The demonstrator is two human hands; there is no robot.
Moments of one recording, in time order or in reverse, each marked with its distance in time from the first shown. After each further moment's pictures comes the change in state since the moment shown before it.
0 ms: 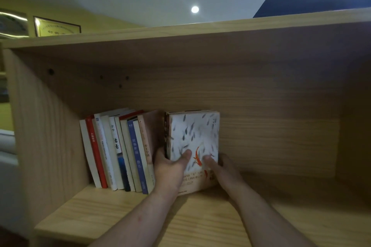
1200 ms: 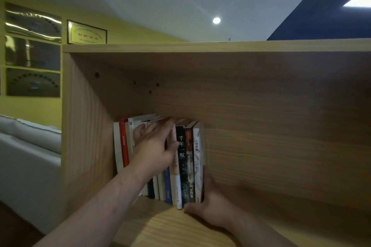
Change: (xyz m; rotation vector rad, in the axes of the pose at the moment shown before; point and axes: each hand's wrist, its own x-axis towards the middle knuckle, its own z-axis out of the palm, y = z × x) left_hand 0.062 0.081 -0.108 1.084 -0.042 0.794; right_hand -0.013 -0.008 0.083 -0.491 -0.419 -0.179
